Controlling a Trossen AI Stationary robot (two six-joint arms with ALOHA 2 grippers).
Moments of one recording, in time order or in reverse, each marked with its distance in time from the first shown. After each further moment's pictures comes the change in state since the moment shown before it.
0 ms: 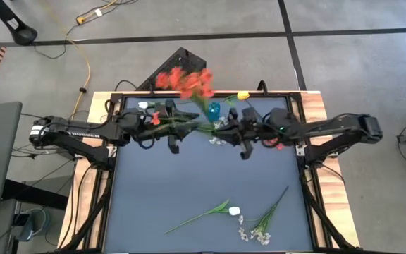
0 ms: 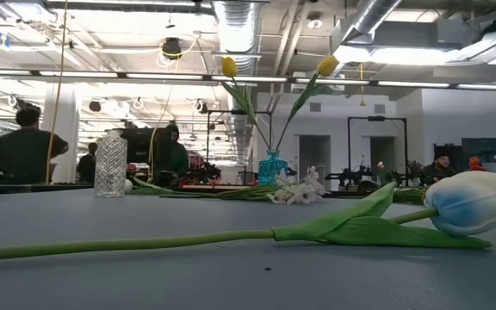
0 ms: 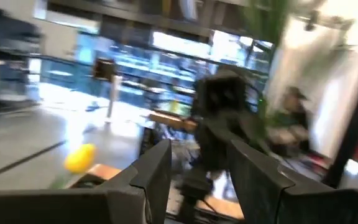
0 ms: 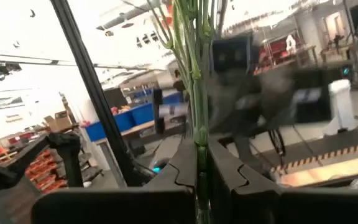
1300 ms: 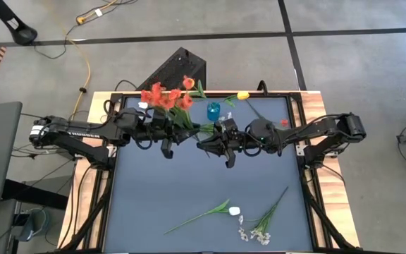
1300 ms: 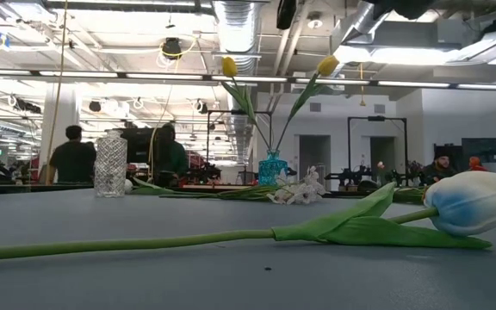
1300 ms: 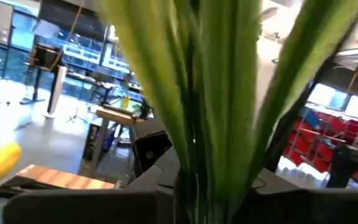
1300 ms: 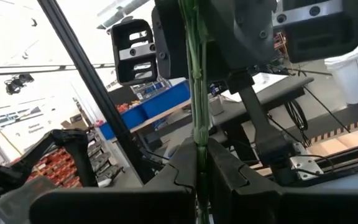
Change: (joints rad) left arm -0.001 0.001 0.000 0.047 0.211 -0.123; right arm 0.044 0.207 0.001 0.180 -0.004 0.126
